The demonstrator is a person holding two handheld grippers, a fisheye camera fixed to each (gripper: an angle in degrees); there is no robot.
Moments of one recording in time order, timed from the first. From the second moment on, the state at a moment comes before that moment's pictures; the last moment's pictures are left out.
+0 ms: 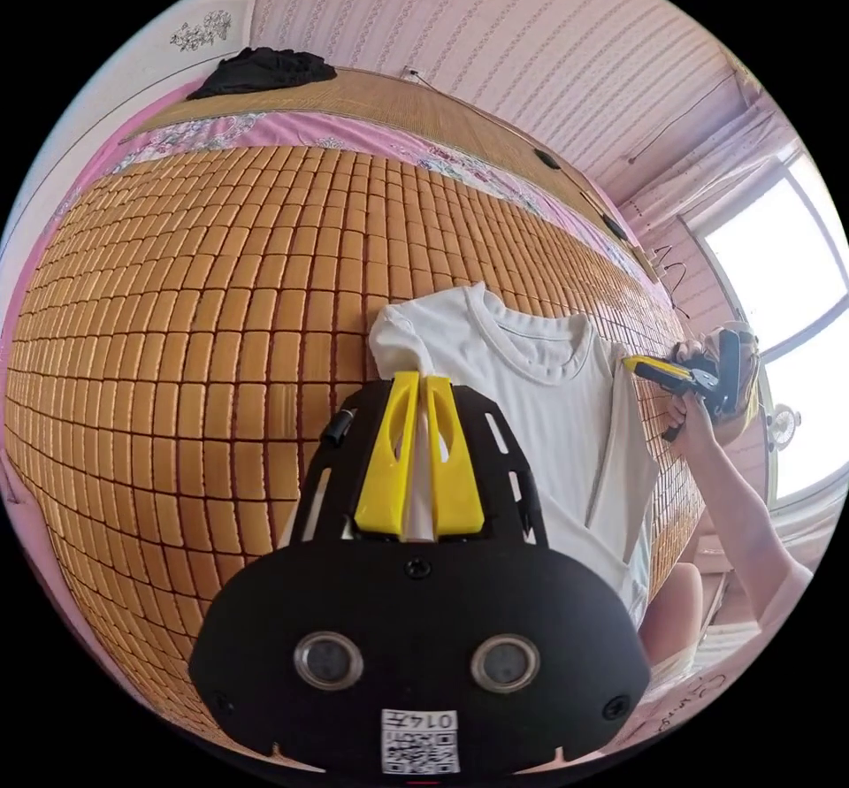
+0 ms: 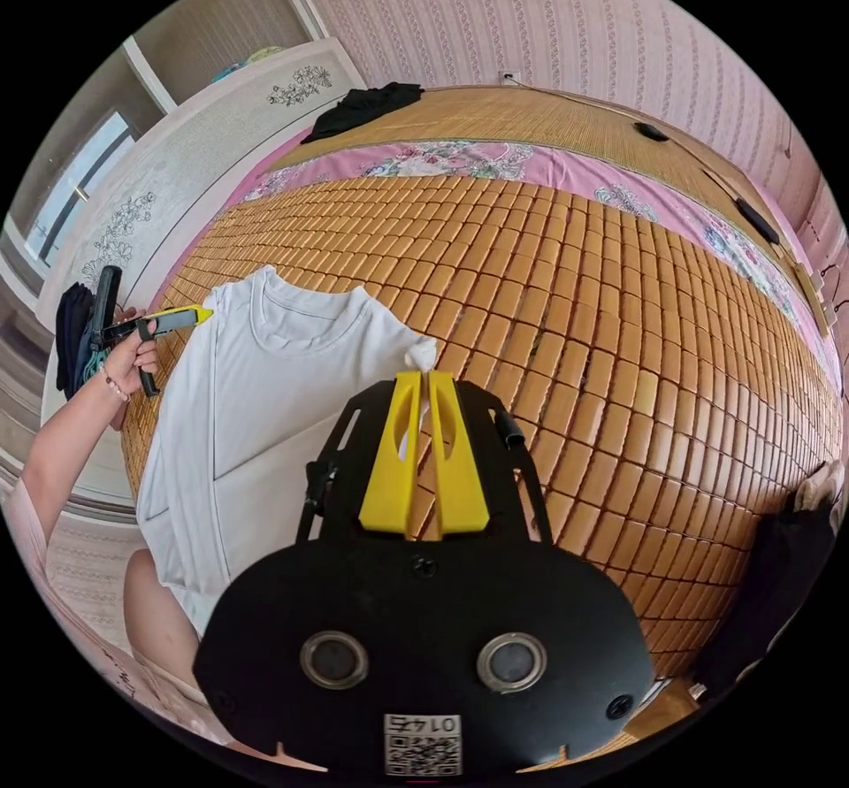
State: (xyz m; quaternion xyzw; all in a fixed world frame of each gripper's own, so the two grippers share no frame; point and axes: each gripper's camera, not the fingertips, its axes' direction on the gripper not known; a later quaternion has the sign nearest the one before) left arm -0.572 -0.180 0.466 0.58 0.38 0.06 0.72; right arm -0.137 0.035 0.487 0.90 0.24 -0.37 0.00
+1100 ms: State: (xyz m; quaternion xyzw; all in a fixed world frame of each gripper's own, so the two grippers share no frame) left arm -0.561 -0.036 0.661 0.61 0.44 0.12 0.65; right arm -0.045 -0.242 0.580 0.87 0.28 -0.40 -0.03
